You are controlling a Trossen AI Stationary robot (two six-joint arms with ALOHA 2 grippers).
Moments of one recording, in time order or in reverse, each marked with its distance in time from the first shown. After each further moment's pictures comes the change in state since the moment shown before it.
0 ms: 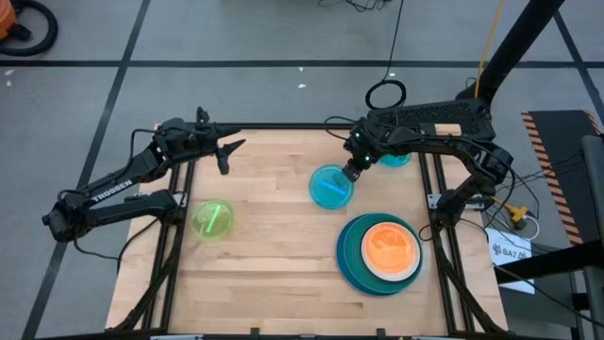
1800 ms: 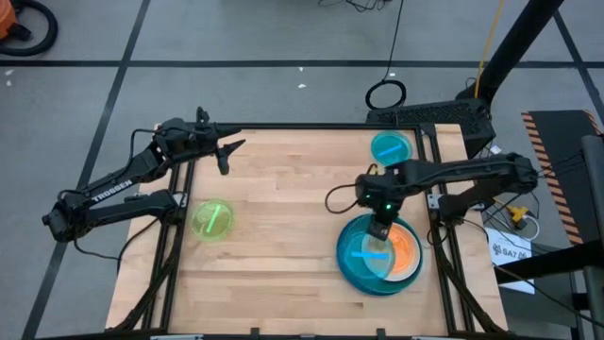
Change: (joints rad) left arm 0.000 0.000 0.000 -0.004 0.000 -0.003; right arm 0.629 -0.221 0.203 -0.690 -0.086 0.395
